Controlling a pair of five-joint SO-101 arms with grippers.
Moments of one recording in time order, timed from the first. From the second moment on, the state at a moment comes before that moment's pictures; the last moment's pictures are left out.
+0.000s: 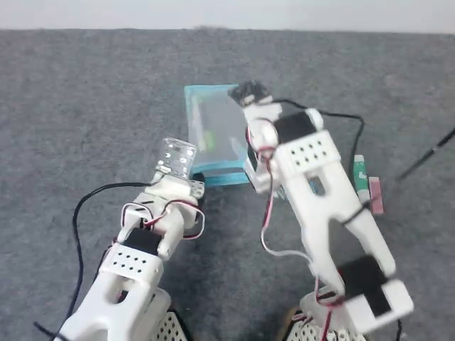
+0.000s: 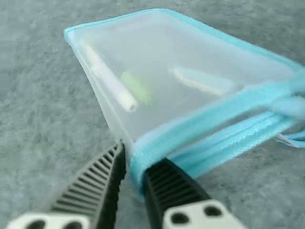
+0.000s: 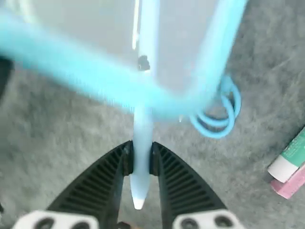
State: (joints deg) left arm 11.1 -51.8 81.5 22.4 2.7; right arm -26.4 -3.0 1.1 91.5 4.7
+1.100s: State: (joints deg) left arm 8.2 -51.8 81.6 22.4 1.6; right arm -3.1 -9.3 -0.4 98.9 23.2
